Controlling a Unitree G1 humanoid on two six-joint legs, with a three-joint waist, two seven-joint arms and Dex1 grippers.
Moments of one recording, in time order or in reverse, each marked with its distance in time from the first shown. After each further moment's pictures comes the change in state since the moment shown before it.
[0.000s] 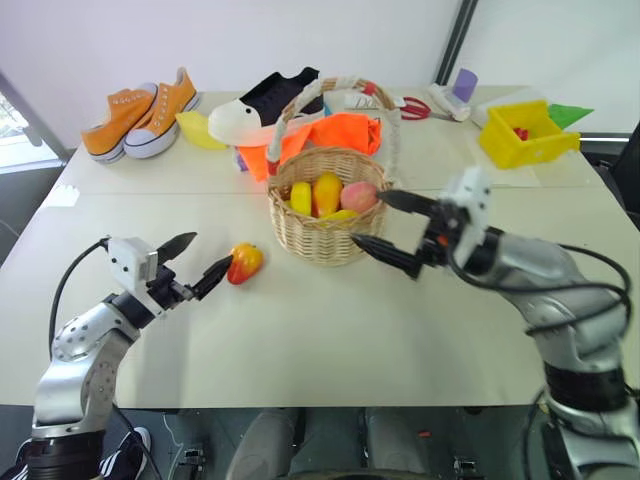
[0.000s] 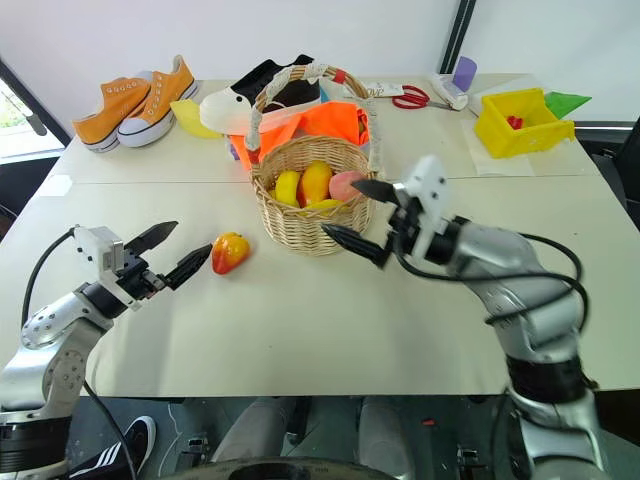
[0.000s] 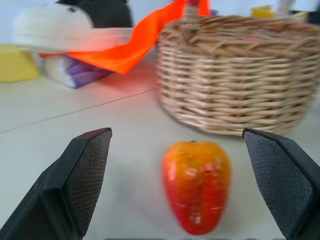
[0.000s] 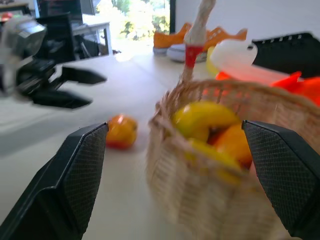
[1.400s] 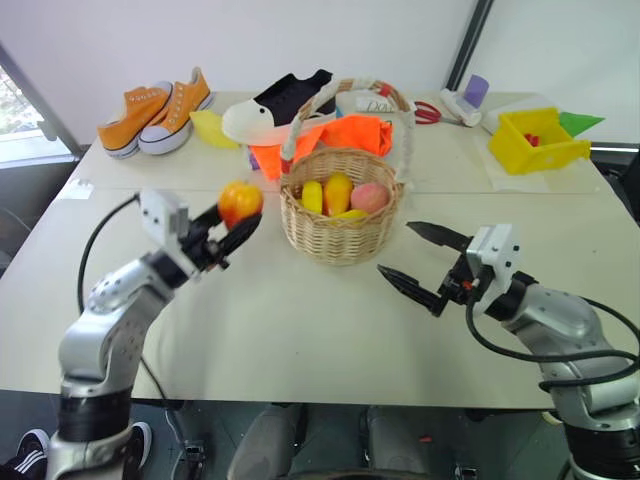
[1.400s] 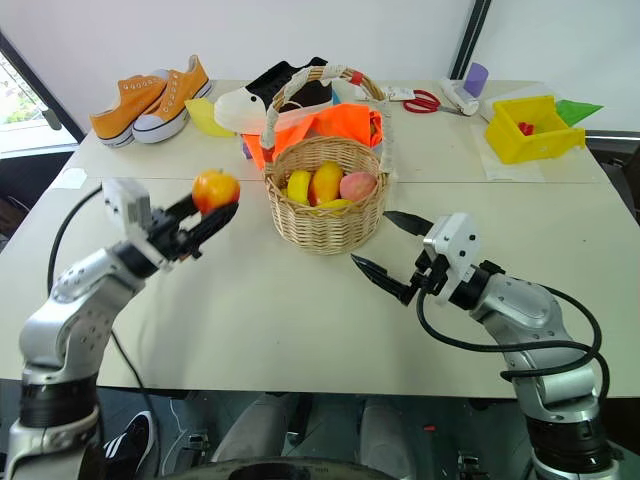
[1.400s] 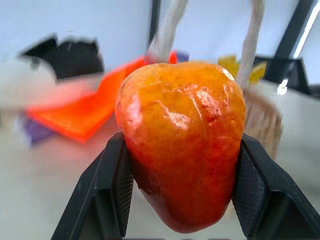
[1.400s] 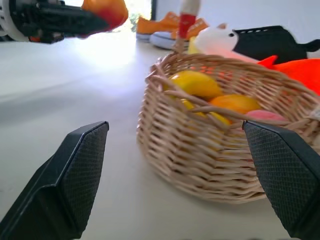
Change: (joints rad) left arm -0.315 -0.057 -0.102 -0.128 -0.111 0.265 0.095; right arm 0.177 0.083 0.013 0.022 -0.128 -0.249 -0.075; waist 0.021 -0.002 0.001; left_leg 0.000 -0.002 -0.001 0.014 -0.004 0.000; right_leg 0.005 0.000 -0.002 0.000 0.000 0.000
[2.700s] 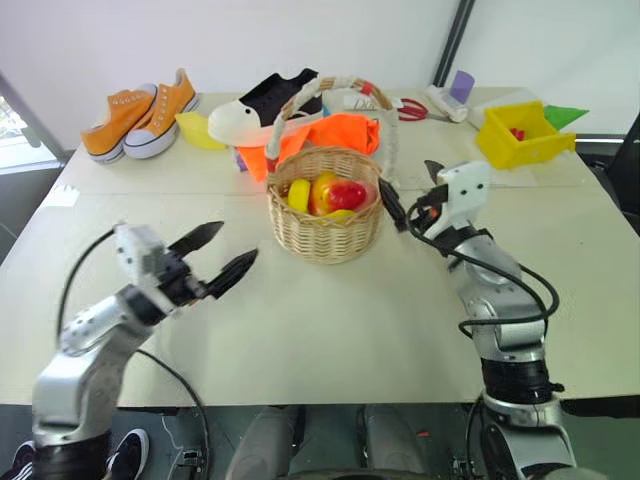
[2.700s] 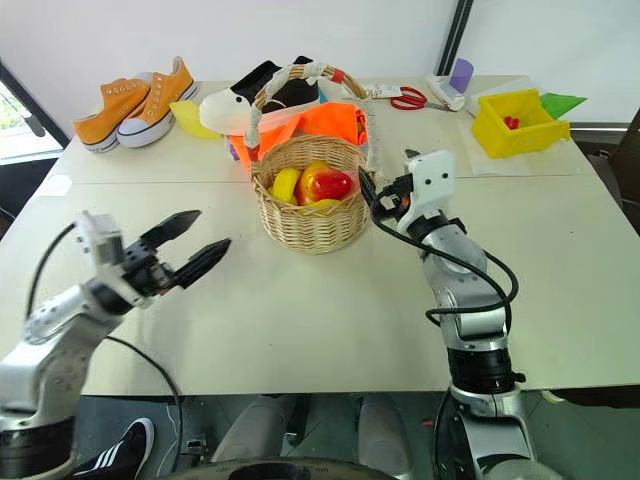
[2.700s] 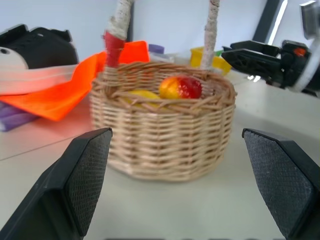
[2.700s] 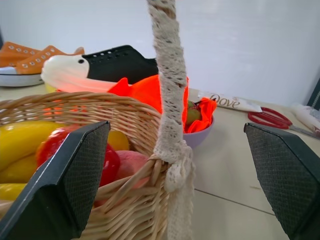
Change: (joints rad) left arm 0.396 0.102 0.196 -0.105 -0.071 -0.132 -0.233; right arm -0.378 0.294 0.081 0.324 -0.270 0.019 -0.486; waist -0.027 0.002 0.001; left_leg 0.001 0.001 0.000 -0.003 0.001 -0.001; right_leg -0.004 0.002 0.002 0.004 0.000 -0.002
